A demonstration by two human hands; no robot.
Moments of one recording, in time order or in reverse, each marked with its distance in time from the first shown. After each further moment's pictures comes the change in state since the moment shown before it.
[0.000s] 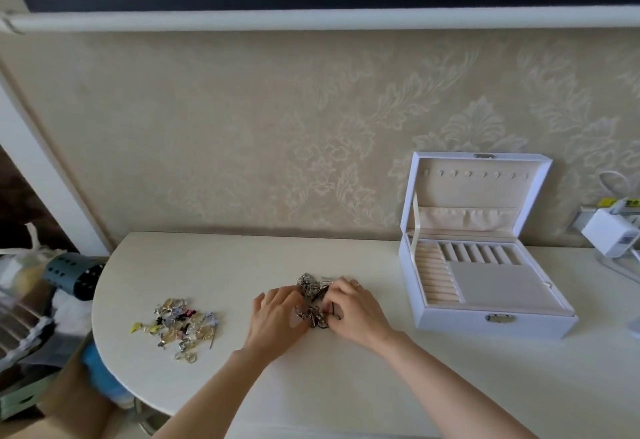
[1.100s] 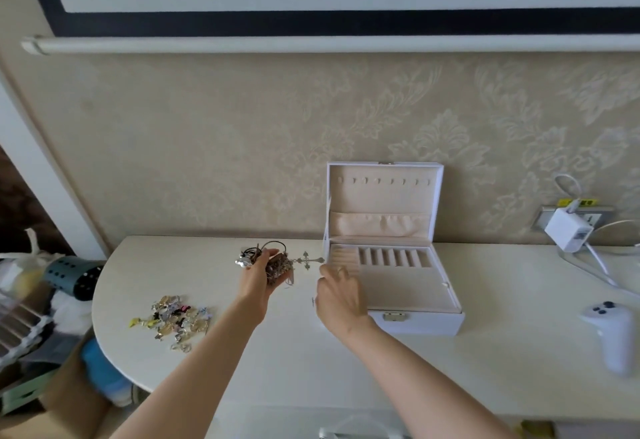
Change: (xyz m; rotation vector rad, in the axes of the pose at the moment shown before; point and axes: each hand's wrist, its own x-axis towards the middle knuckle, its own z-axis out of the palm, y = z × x) left_hand 0.031 0.053 -0.070 -1.618 0.235 -0.697; right_hand -0.014 -0.055 -0.045 -0.481 0.001 0.102
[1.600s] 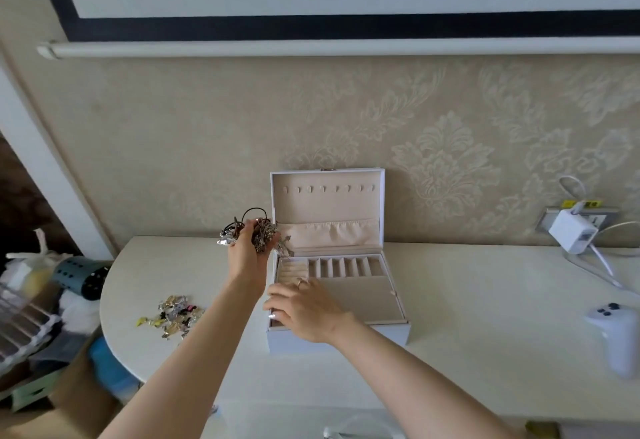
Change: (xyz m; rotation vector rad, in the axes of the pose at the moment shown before) left_hand -0.017 0.051 0.020 -0.331 0.047 0.179; right_hand 0.013 -0.030 0.018 0.250 0.017 -0.491
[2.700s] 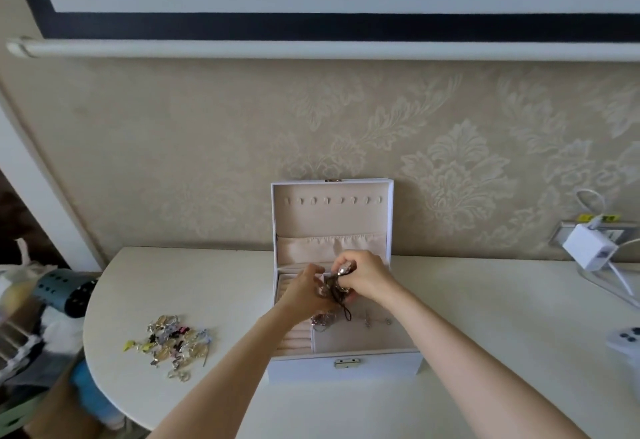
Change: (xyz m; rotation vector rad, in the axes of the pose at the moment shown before) left_hand 0.018 -0.069 -0.005 1.411 -0.601 -0.012; right_hand -0.006 0.063 -0.086 0.761 0.132 0.746
